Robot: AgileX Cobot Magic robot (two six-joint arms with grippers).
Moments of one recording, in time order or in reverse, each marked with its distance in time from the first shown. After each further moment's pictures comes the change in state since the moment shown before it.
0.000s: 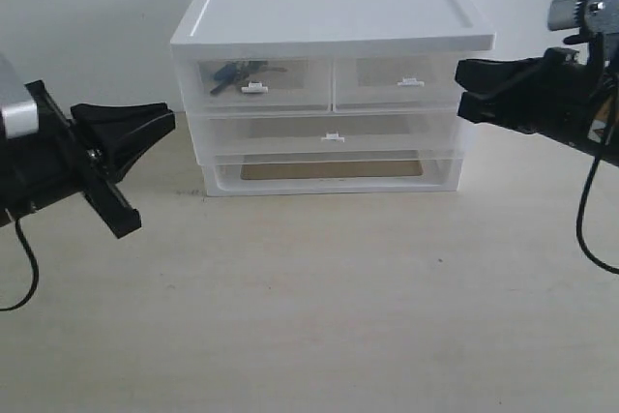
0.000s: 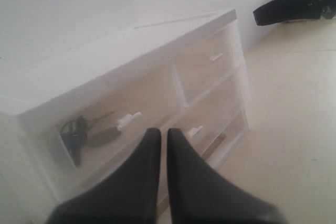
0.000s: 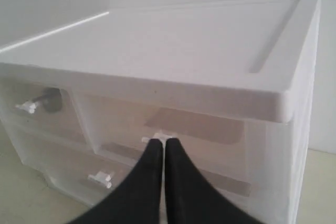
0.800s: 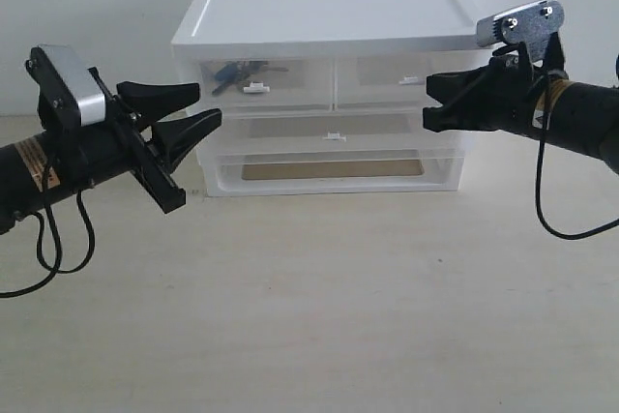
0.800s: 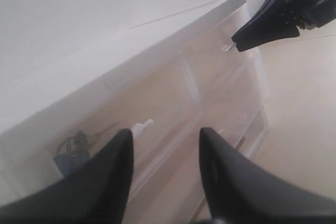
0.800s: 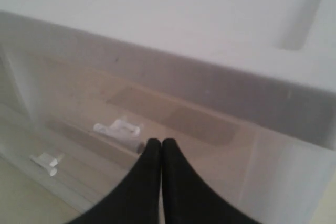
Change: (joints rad) left arm -0.070 0.180 -0.184 -0.035 0.002 0.061; right arm 0.032 0.197 -0.225 -0.033 0.157 -0.105
